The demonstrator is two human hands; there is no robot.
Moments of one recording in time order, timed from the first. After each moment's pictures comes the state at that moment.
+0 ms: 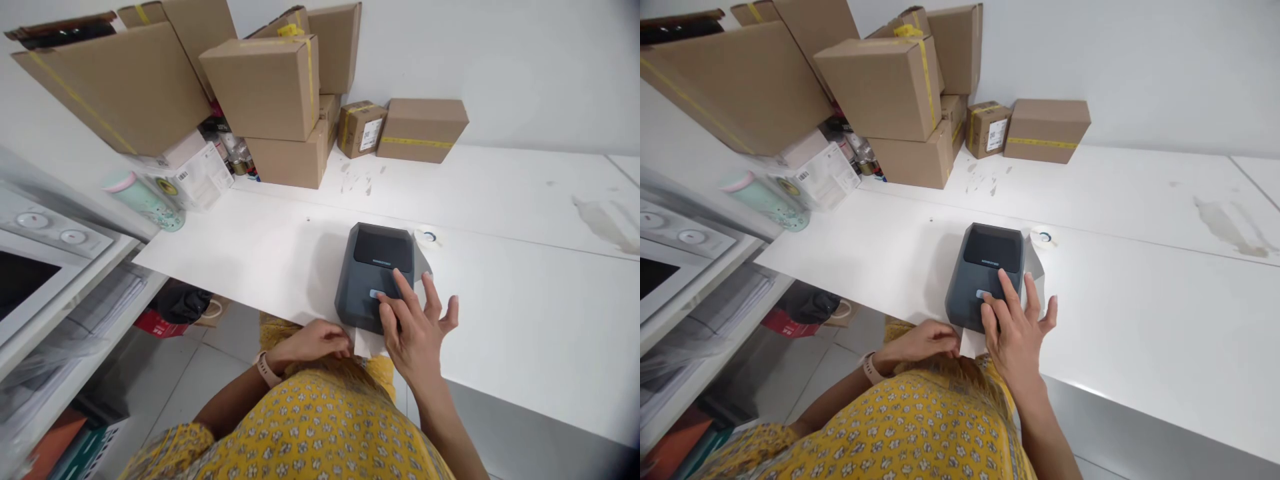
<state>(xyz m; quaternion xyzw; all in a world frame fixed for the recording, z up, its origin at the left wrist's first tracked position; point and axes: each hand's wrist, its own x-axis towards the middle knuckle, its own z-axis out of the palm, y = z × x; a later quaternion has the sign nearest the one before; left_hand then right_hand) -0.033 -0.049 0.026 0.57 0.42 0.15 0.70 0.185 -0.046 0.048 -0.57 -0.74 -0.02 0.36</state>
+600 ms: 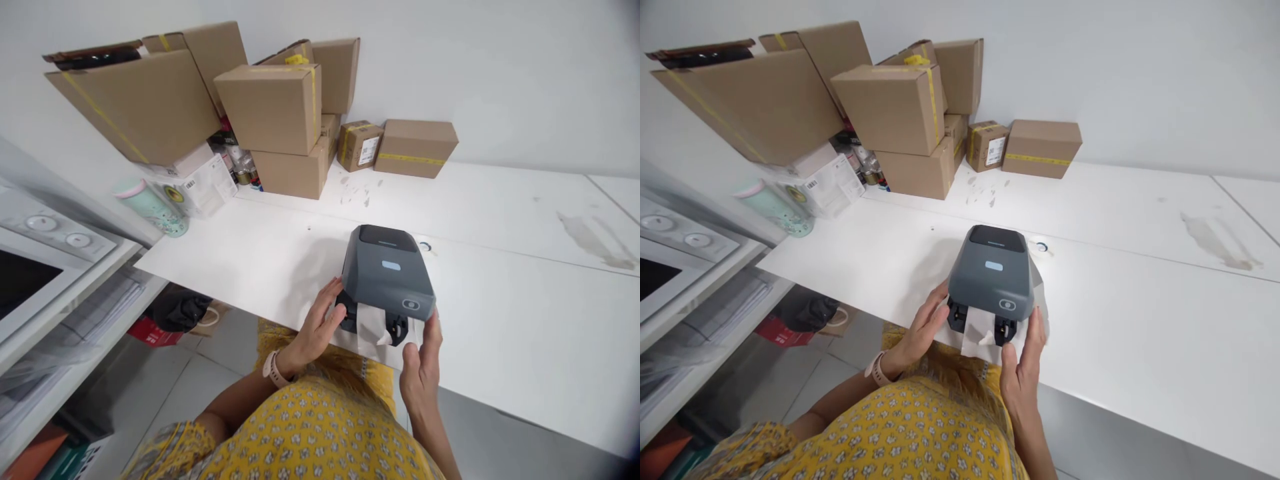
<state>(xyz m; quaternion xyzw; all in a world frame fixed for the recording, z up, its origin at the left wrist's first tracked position) -0.014 -0.041 0.055 0.61 0.45 0.43 0.49 0.194 -0.089 0.007 -0.62 -0.58 0.23 0.48</state>
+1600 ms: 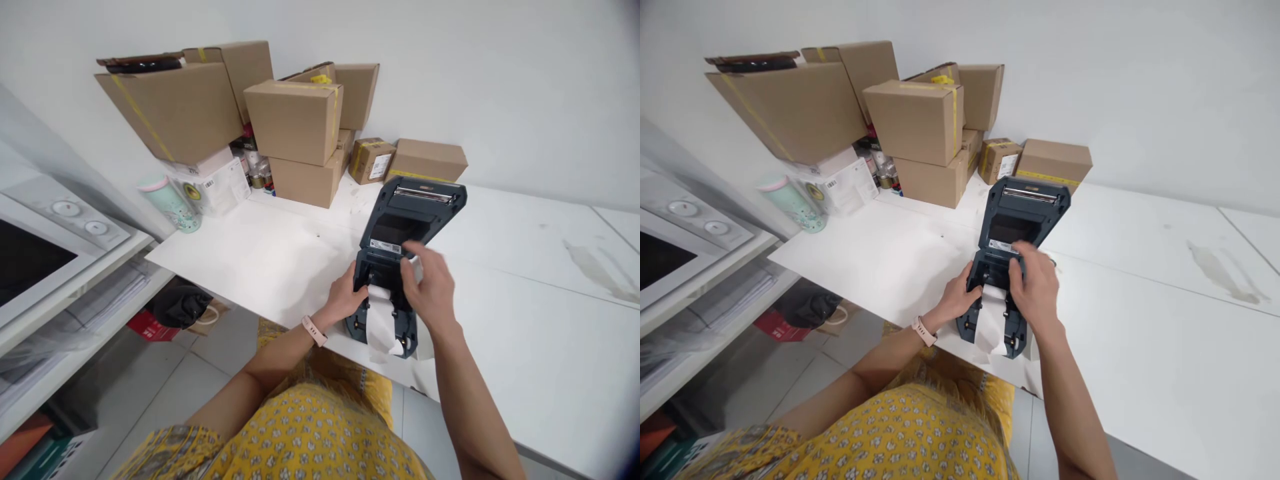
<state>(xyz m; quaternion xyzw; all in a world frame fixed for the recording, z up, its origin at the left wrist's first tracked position) 0.016 0.047 0.027 0.64 0.59 0.30 0.39 0.210 0.074 0.078 -0.52 -0.76 -0.02 0.39</state>
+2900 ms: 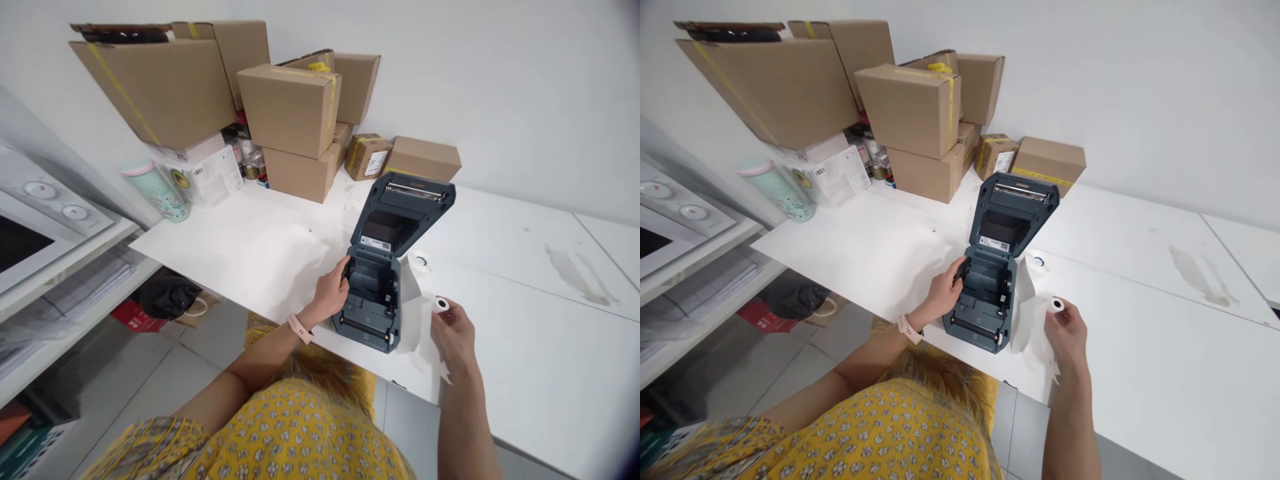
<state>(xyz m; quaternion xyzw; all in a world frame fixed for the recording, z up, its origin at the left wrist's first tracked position) 0.018 0.042 0.026 0.68 0.61 0.29 0.29 0.338 0.028 -0.035 -0.69 -0.46 0.32 0.46</state>
